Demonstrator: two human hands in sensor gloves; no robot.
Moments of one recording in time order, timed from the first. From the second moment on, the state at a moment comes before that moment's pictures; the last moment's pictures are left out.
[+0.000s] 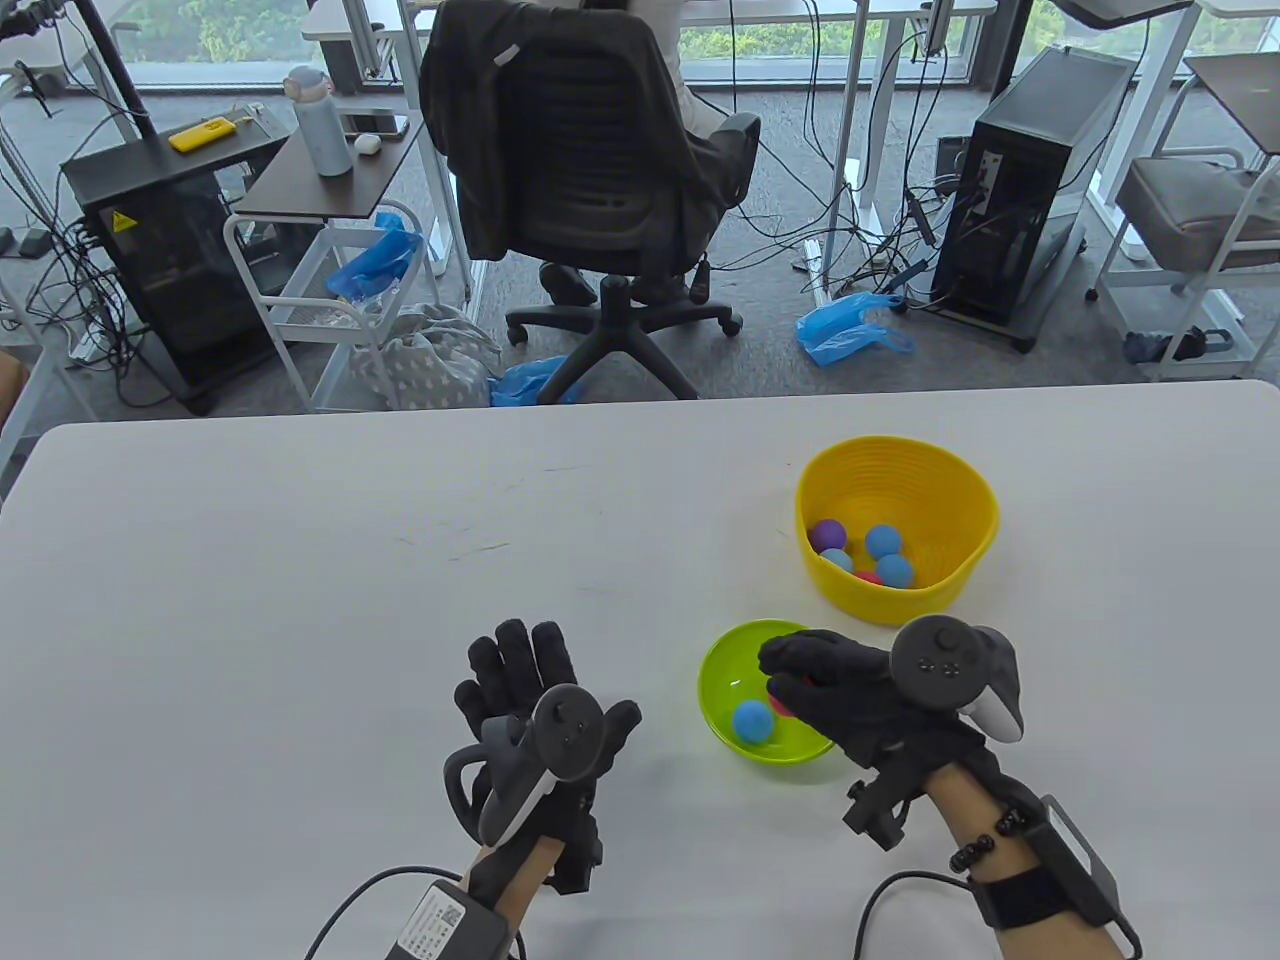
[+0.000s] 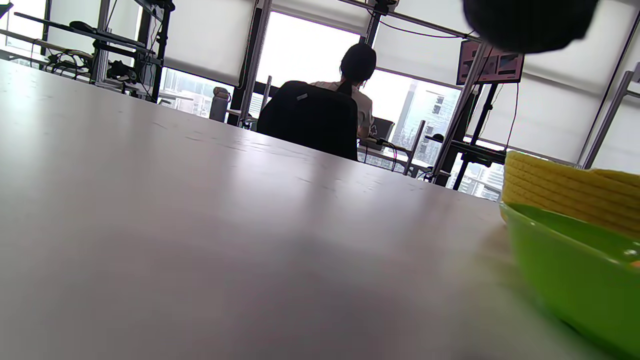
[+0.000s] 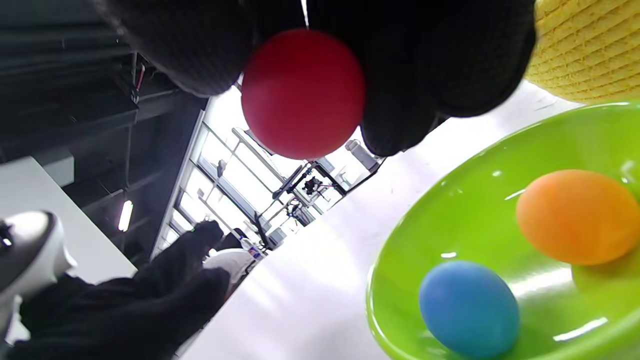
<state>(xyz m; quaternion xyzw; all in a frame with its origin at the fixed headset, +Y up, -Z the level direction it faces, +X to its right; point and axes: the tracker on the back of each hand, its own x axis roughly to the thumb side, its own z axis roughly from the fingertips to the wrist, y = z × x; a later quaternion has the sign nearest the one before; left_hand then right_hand) -0.131 -0.711 -0.328 0.03 0.00 0.16 0.99 0.193 -0.677 -0.365 0.24 0.02 0.87 0.43</state>
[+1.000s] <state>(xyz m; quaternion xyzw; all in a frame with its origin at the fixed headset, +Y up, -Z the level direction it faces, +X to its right) -0.134 -0.713 -0.331 0.03 0.02 0.13 0.99 0.312 -0.719 -0.415 0.06 0.00 0.58 0.81</state>
